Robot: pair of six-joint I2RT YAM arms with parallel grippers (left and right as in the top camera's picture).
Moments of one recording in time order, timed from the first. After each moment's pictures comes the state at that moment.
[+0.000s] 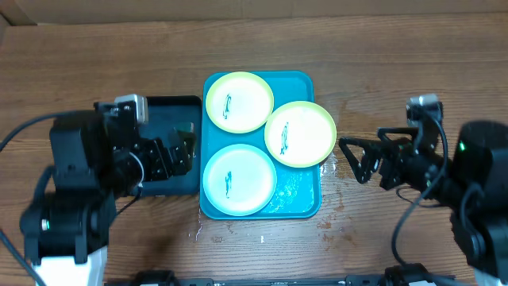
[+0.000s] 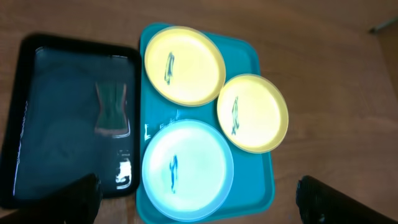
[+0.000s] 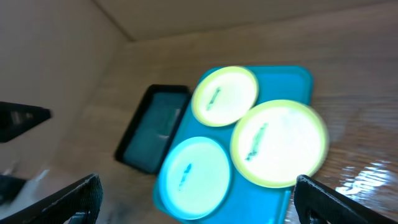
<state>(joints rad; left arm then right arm) 0.01 1.03 1.36 -1.16 0.34 -0.24 0.14 0.90 1.24 -0.92 -0.54 0.26</state>
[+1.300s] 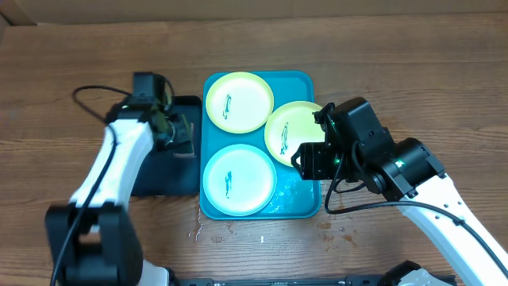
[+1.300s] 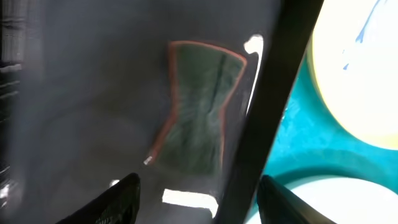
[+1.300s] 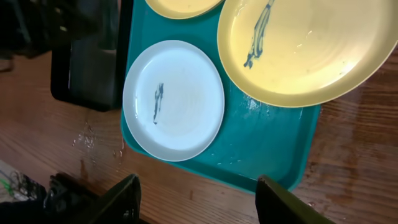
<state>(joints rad) -0.03 1.71 1.18 -0.79 0.05 -0.31 0.53 1.27 1.20 -0.98 -0.26 0.50</state>
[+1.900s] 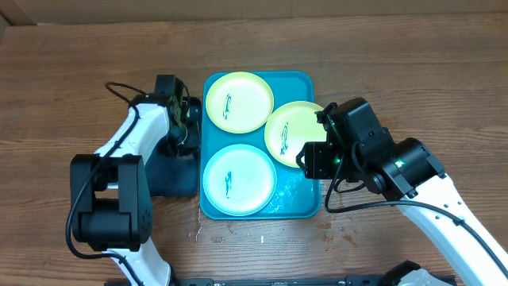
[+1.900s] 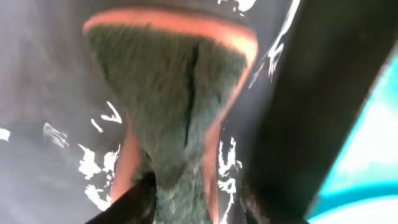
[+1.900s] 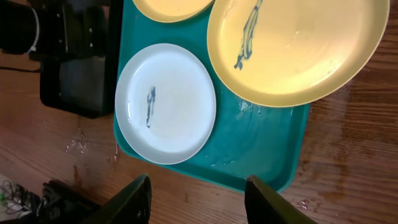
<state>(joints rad) -0.05 1.91 1.26 -0.85 0.04 -0.24 0.53 1.27 1.20 -0.99 -0.23 0.51</state>
